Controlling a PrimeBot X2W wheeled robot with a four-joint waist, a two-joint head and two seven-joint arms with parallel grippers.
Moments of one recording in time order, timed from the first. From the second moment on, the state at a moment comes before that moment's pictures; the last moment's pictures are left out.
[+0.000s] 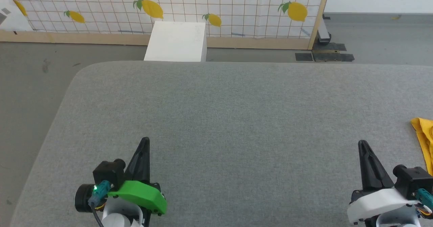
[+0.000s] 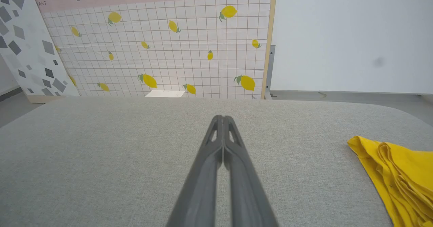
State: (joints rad) left arm -0.07 0.05 -0.08 0.20 -0.20 -0.08 -0.21; right arm 0.06 -0.05 -0.11 0.04 0.09 0.13 -0.13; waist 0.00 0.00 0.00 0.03
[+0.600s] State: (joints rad) left arm -0.06 0.05 -0.06 0.17 -0.16 -0.07 -0.17; right arm 0.06 -0.05 -0.09 0.03 0.07 0.13 -0.11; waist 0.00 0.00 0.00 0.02
